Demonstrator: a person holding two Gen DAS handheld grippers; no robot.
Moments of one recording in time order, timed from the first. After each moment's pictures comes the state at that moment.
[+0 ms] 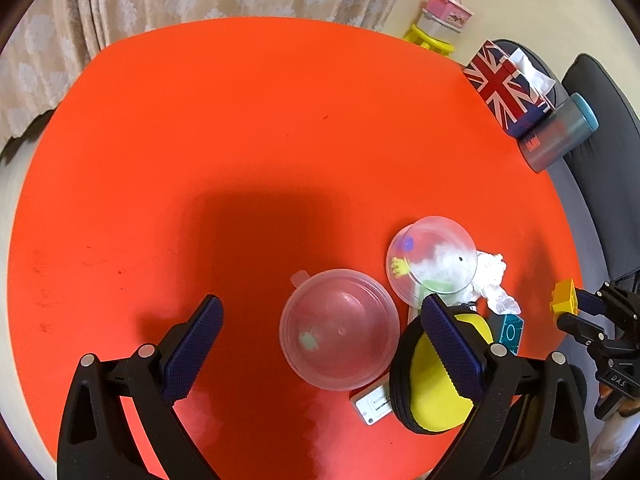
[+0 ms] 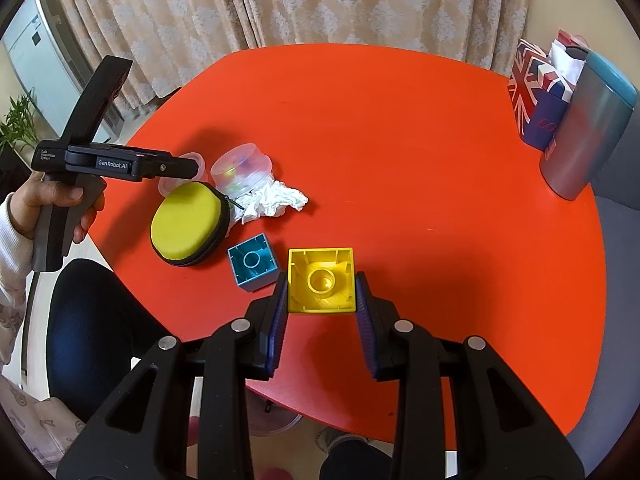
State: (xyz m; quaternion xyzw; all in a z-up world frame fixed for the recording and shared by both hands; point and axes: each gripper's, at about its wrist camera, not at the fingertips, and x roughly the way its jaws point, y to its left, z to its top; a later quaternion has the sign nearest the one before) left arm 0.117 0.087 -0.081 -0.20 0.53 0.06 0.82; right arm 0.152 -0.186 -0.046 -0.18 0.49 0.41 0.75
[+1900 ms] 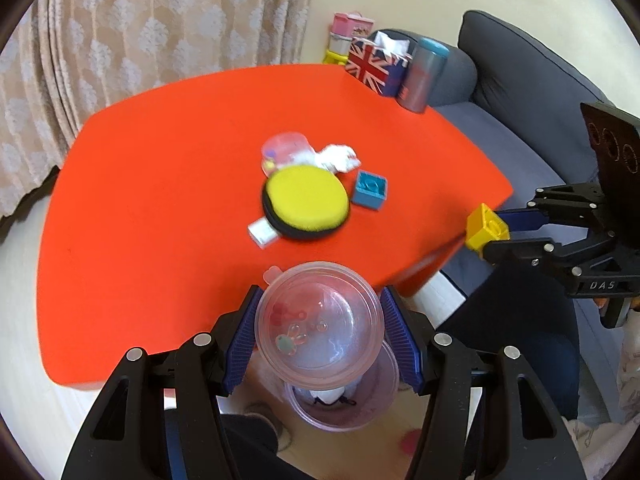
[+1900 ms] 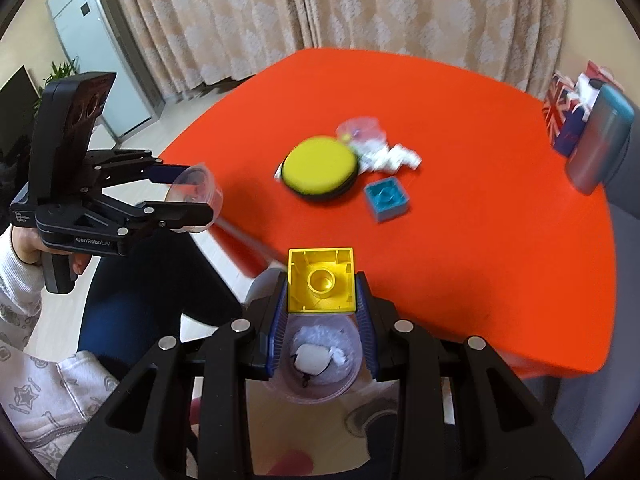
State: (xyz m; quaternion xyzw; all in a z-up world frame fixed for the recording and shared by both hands) left arm -0.024 -0.019 -0.034 -0.09 0.46 -0.02 0.89; right arm 0.035 -0.201 -0.019 -0.19 0.47 0.47 0.72
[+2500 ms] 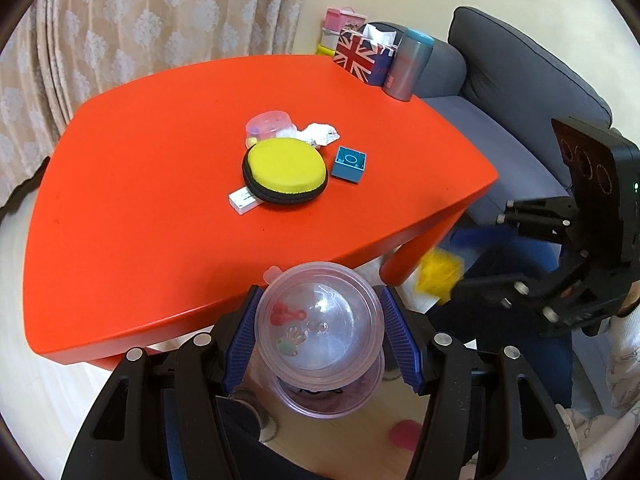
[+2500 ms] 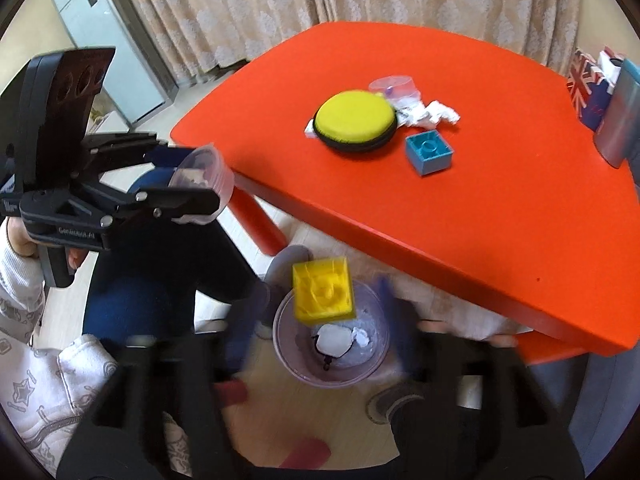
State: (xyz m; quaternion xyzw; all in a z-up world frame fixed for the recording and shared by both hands) left arm -0.047 -0.033 -0.042 -0.10 0.46 -0.03 0.88; right arm 0.016 -0.196 -0.046 -0.19 0.49 0.49 0.70
